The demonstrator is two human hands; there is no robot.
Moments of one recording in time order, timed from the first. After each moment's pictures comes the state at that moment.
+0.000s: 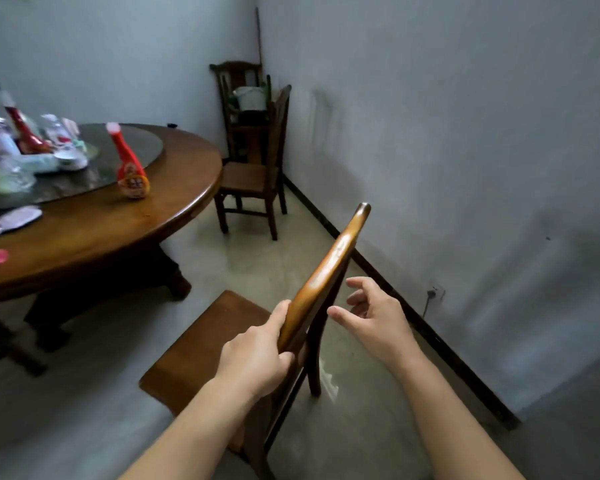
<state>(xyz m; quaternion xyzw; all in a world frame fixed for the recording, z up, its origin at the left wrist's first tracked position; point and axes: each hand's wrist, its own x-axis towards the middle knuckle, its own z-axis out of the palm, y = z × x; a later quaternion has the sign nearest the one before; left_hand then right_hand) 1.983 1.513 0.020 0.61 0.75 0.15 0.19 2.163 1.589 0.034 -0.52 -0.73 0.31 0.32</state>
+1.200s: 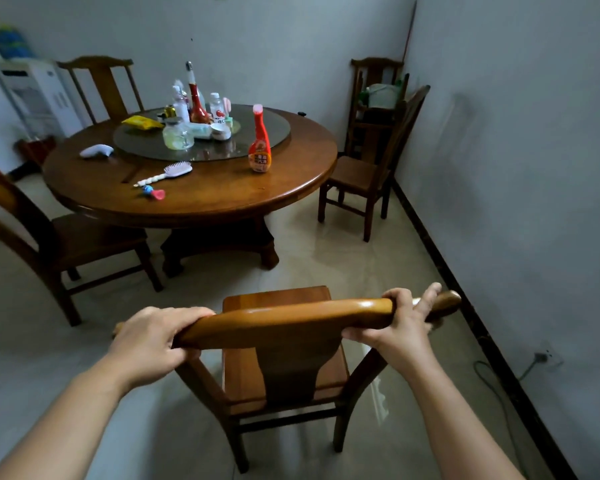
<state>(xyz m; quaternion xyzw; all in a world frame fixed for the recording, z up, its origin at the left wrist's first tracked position) 1.854 1.355 0.033 0.50 0.85 0.15 0.07 2.108 1.596 -0.002 -0.48 -0.75 0.39 0.23</state>
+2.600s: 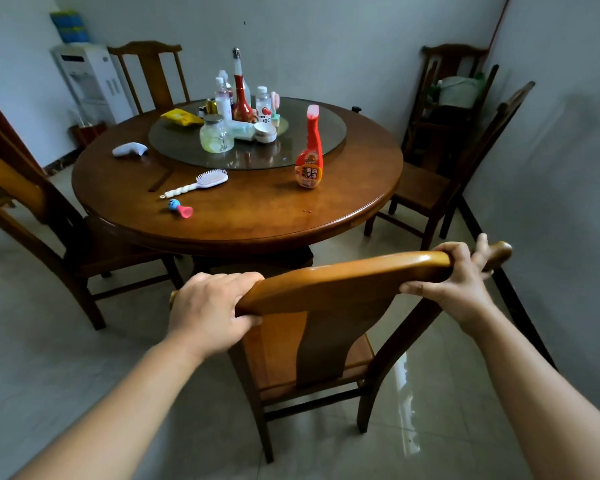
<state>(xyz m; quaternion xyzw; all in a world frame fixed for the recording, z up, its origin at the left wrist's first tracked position) 1.675 1.545 0.014 0.52 0.82 0.16 -0.17 1.884 1.834 0.009 -0.39 -0.79 0.40 0.26</state>
